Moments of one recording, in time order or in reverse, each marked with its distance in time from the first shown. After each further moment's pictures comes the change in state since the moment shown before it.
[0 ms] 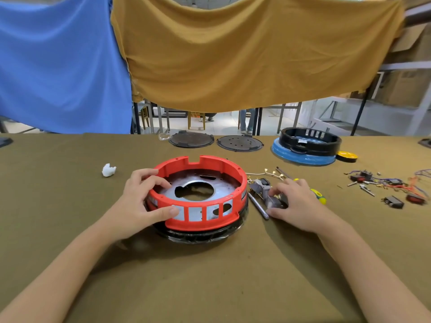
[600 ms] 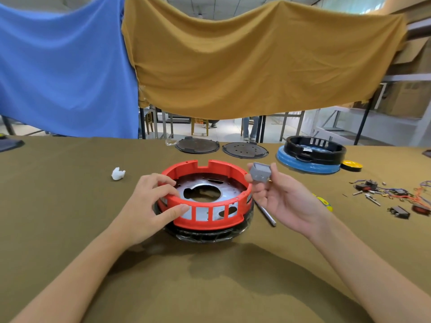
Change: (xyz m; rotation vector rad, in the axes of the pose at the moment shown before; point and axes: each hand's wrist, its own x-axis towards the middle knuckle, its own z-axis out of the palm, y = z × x) left_hand -0.004 0.007 0.000 0.143 0.121 0.205; right_hand 0.000 -0.061 -0.010 1.911 -0.403 -0.135
